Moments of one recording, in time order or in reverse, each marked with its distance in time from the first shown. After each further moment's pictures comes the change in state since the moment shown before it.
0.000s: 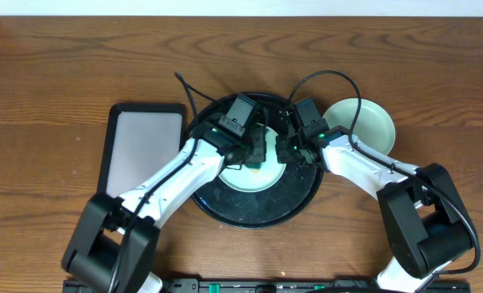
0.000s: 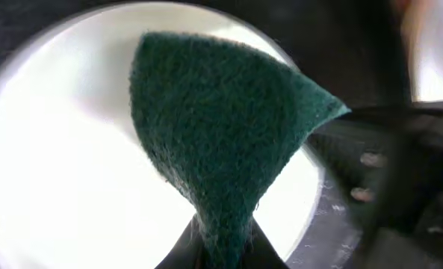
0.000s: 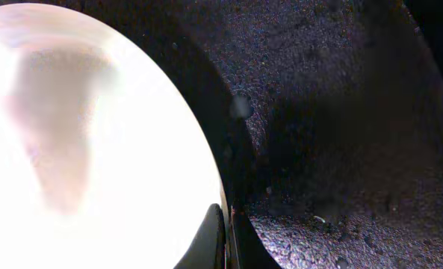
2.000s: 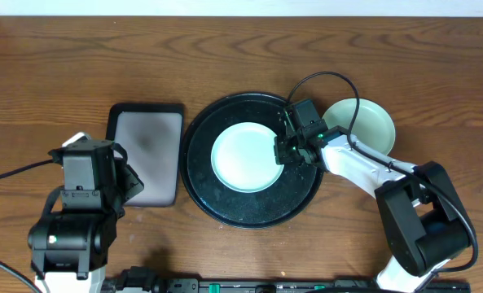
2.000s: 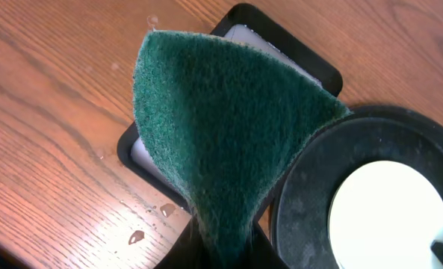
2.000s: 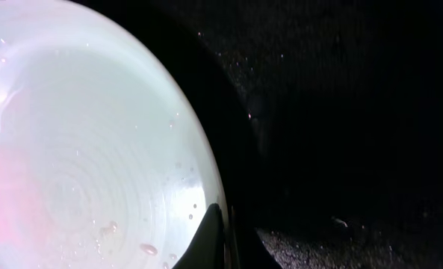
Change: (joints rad) left arm 0.551 -0.823 -0.033 -0.595 -0.312 -0.002; right arm 0.002 0.011 0.000 0.013 -0.030 0.008
